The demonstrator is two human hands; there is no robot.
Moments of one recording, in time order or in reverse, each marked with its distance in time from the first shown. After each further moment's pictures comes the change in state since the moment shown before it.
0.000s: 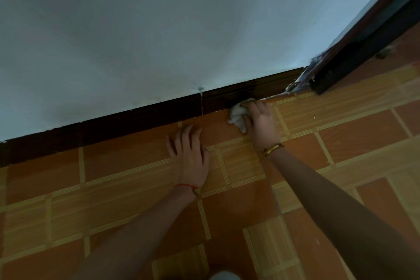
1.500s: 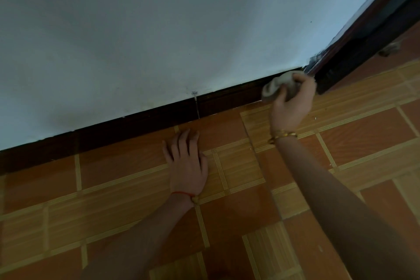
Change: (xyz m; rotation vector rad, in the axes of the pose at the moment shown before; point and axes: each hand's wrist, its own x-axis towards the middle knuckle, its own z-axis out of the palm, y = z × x) left_hand -0.003 0.002 -0.001 0.073 0.041 0.032; right_hand 0.036 -0.005 -0.042 0.346 0.745 0.465
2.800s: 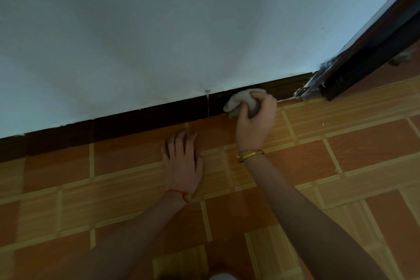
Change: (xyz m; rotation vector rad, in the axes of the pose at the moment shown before) left_hand -0.009 -0.024 -0.013 -0.032 0.006 -0.036; right_hand -0.074 -0.039 0.022 0.113 -0.211 -0.018
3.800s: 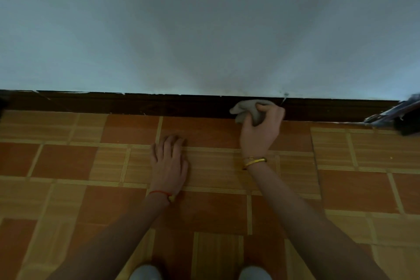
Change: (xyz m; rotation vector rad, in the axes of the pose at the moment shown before) left_hand -0.071 -0.128 -0.072 0.083 -0.013 -0.272; right_hand -0.091 -0.070 0.064 0.101 -0.207 -0.109
